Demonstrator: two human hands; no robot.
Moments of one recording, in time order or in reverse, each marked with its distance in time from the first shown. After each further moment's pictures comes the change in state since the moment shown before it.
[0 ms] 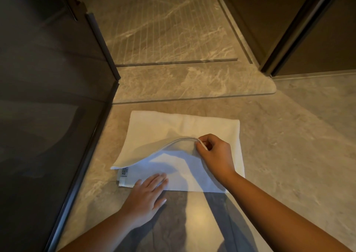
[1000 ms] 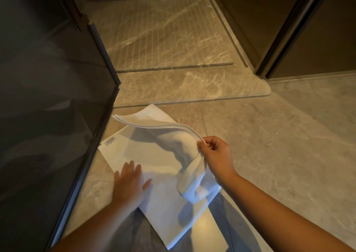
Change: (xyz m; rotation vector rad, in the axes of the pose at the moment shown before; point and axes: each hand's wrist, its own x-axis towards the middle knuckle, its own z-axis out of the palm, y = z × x) left_hand 0.012 -0.016 -0.014 -0.008 -0.039 -0.530; right_hand -0.015 -0.011 -0.012 0.327 0.079 0.182
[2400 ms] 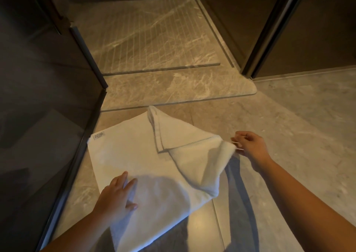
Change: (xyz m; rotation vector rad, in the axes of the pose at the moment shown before) left_hand -0.006 -0.022 0.010 0.093 -0.198 0.253; right_hand 0.055 0.026 -0.112 0.007 0.126 0.219
